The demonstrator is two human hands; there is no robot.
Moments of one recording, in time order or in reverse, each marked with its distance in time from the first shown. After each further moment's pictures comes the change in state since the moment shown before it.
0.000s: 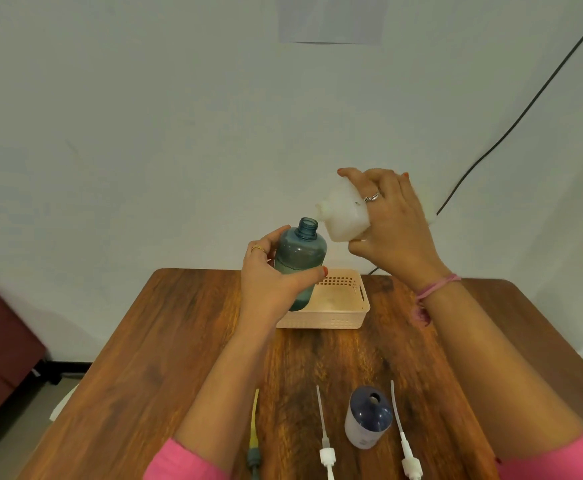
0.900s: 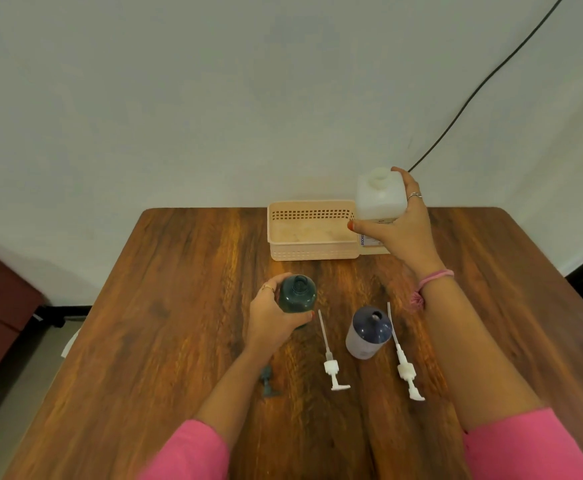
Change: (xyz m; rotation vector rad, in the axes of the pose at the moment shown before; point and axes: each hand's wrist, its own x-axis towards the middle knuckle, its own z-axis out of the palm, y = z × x) left_hand -0.075 -0.161 -0.024 0.310 -0.207 -0.229; right_hand -0.101 0.007 0.057 0.719 -0.036 0.676
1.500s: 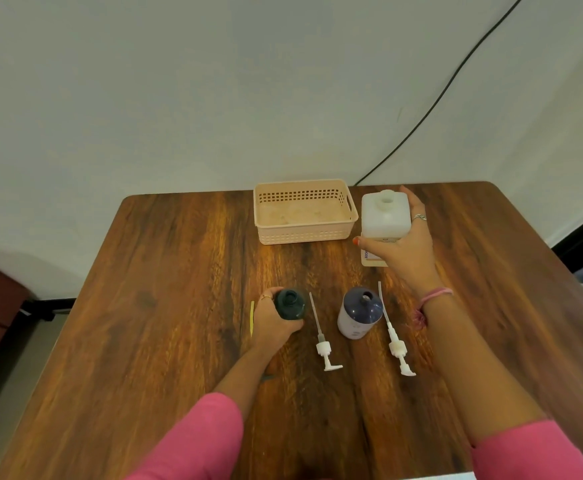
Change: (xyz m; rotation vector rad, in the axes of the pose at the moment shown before) left_hand -0.003 -0.046 0.034 0.126 -0.108 -0.172; right_hand -0.042 0.056 -0.011 -0.003 0.037 0.126
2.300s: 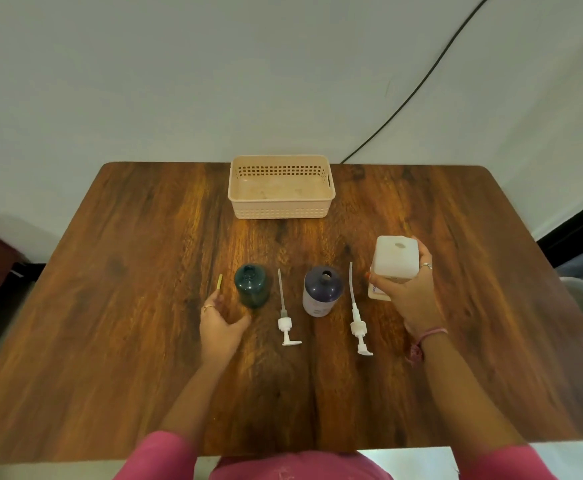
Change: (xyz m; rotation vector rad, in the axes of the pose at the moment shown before) left_hand -0.049 -0.029 0.032 -0.128 0.268 -0.219; right_hand -0.058 0.107 -0.083 0.060 -0.008 0.237
